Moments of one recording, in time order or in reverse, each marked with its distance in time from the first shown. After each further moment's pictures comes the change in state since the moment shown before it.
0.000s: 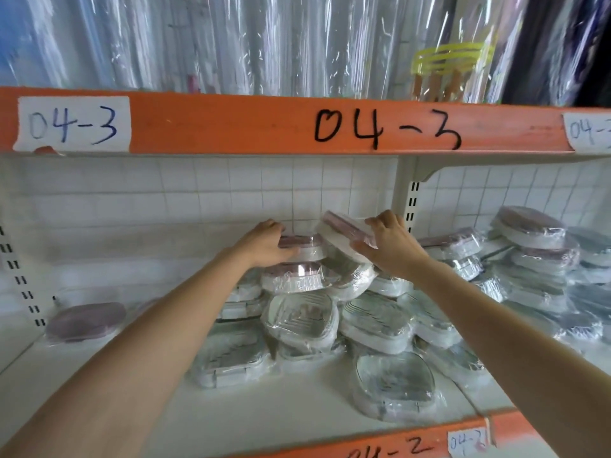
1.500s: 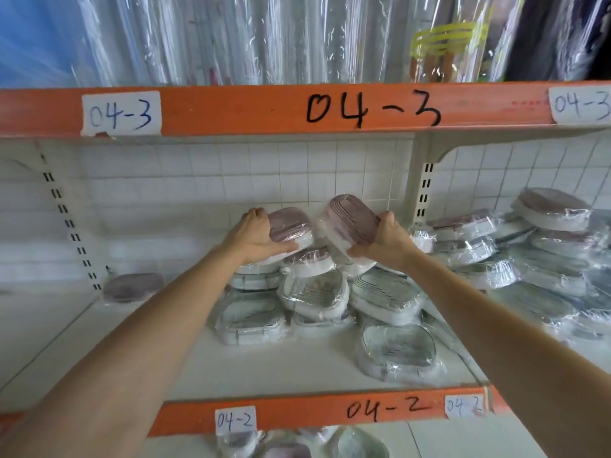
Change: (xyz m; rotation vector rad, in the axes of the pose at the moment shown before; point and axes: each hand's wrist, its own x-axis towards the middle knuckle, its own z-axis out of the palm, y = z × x) left_hand -0.070 0.010 -0.015 0.042 0.097 -0.211; right_hand -0.018 -0.010 0.022 0.510 -0.071 0.160
